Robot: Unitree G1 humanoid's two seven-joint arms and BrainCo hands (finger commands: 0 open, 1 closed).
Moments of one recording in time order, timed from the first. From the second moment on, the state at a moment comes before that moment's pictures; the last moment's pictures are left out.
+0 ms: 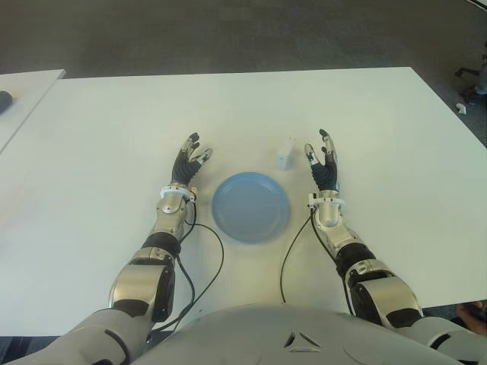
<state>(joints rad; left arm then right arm) -0.36 0.11 0.07 1.06 -0.02 -0.52 -0.05 -0.33 -0.14 0.13 0.93 -0.43 -0.63 -0.60</state>
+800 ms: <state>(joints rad) -0.36 0.11 0.08 1.06 -0.02 -0.54 -0.05 -0.44 -0.26 0.34 0.94 -0.66 -0.46 -0.58</state>
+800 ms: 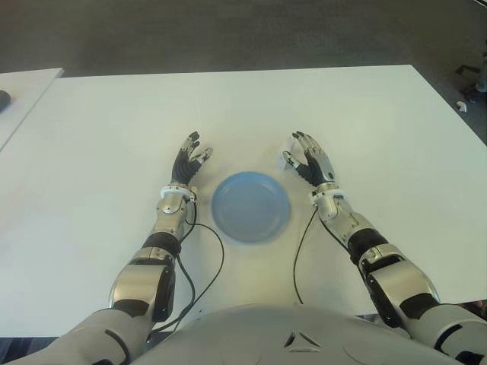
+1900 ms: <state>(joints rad) -0.36 0.11 0.08 1.06 -0.02 -0.54 -0.05 -0.64 -0.30 0.51 1.02 -0.75 -0.31 -0.41</state>
